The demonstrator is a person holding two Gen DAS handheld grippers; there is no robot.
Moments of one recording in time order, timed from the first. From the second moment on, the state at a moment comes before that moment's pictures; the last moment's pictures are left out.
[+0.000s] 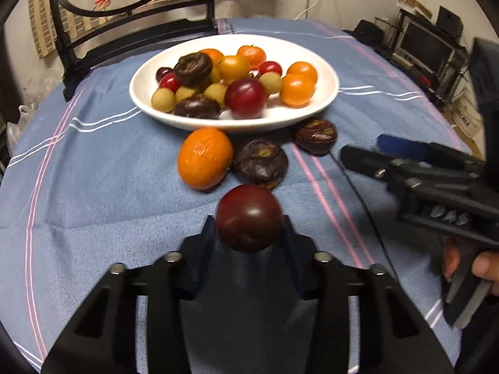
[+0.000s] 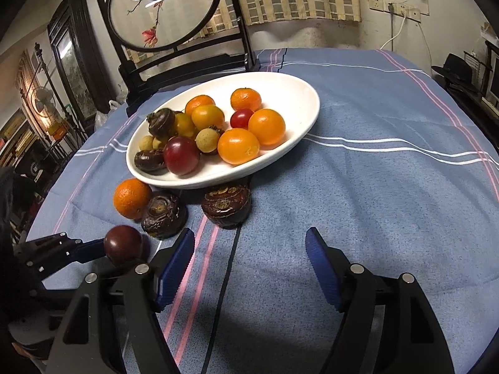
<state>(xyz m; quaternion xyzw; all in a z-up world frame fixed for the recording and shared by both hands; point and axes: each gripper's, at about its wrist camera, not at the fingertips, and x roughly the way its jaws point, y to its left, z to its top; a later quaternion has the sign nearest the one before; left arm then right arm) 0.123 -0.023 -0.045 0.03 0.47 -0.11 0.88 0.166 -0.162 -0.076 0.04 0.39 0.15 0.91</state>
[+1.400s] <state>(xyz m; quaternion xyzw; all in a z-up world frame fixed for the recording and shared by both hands) 0.200 -0.014 0.018 -0.02 0.43 -0.12 0.90 0.209 -0.148 -0.013 0.01 0.33 0.15 0.93</state>
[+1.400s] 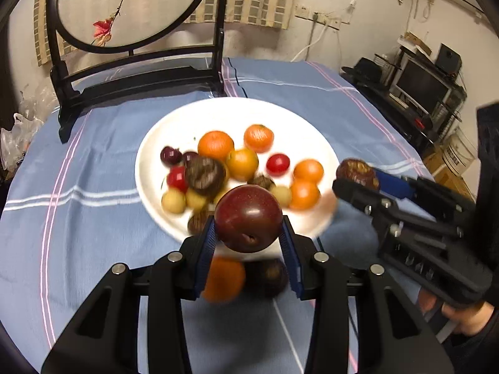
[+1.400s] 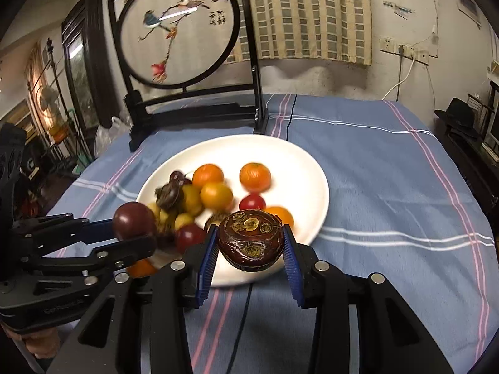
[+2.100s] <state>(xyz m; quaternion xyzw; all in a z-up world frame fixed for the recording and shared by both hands) 0.228 -0.011 0.021 -0.03 0.40 -0.11 0.91 0.252 -0.188 -0.038 0.12 0.37 0.14 0.91</state>
